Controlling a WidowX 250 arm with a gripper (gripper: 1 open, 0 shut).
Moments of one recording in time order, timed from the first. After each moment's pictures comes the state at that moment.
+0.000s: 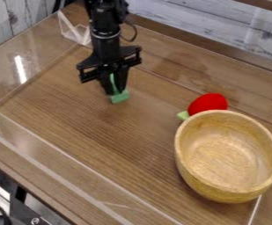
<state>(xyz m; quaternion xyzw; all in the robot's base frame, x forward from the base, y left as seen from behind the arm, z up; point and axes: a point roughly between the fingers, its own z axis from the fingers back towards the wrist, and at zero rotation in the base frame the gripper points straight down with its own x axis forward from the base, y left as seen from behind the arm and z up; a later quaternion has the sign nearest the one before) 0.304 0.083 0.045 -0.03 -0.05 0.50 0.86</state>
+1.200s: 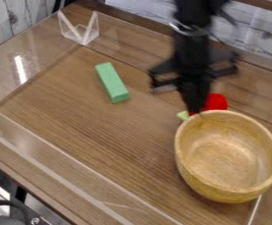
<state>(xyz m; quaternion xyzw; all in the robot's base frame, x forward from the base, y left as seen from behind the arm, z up) 0.264 -0.080 0.104 -0.08 -0.02 0.35 0.93</state>
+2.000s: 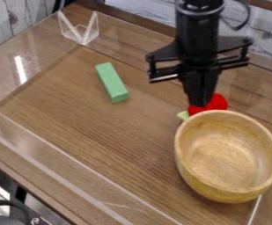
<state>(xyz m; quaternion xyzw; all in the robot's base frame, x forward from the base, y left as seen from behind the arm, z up) 0.249 -0.077 0.137 -0.07 -0.02 0.35 0.93</state>
